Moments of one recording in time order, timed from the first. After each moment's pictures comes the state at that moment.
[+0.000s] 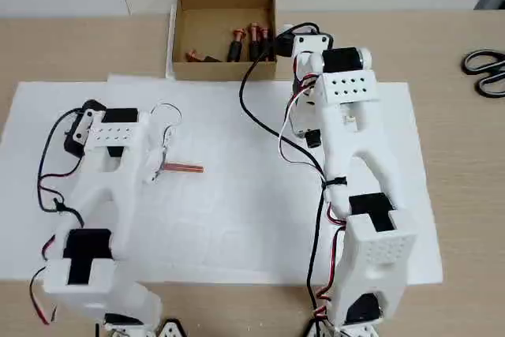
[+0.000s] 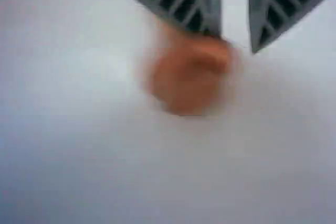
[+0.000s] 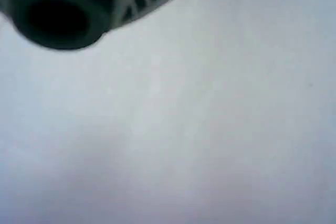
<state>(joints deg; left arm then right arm) -4.7 10.7 20.1 68.5 74.6 -11.3 23.9 -26.9 93.5 4.1</state>
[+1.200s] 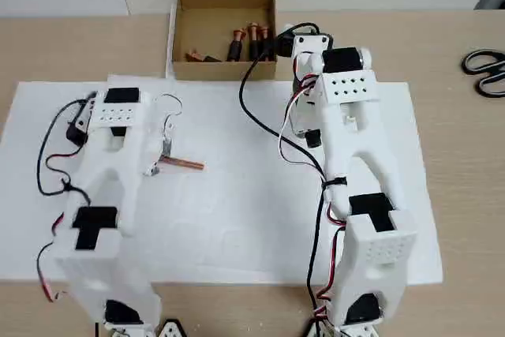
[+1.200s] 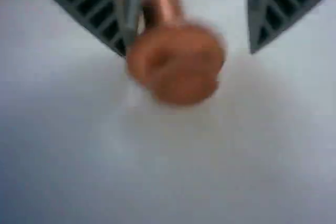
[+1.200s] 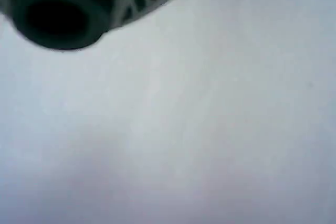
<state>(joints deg) -4.8 20.5 4.5 80.5 73.5 -11.4 23.9 -26.9 93.5 4.1</state>
